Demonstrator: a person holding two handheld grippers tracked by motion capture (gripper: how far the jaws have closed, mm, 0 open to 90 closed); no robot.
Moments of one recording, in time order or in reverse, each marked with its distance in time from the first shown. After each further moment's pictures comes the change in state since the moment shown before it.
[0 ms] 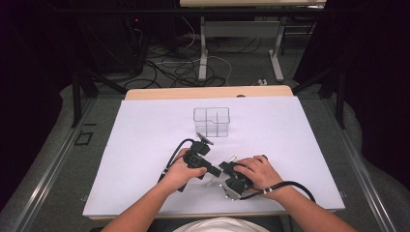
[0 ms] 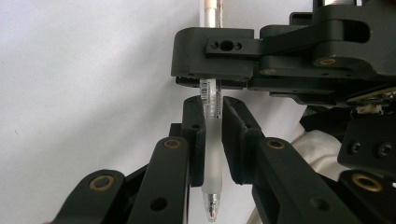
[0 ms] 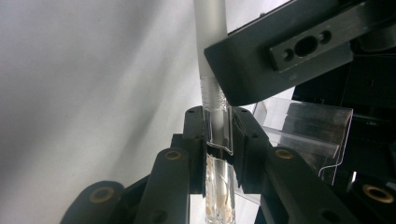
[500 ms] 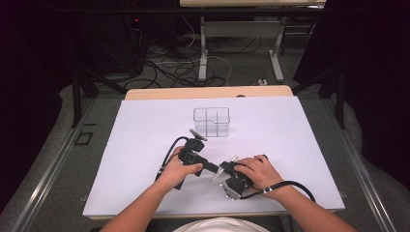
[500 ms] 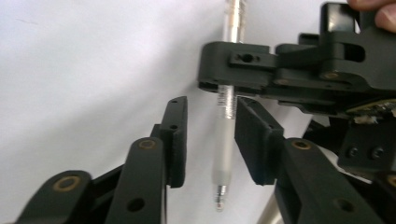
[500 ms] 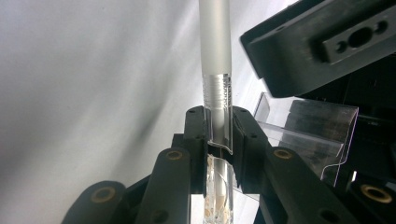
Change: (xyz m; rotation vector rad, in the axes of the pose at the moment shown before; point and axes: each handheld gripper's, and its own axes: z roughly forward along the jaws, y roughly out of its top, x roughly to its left) left arm 0.014 -0.003 -0.013 -0.076 0.014 -0.045; right arm 0.001 -0.002 0.002 0.010 0.013 -0.005
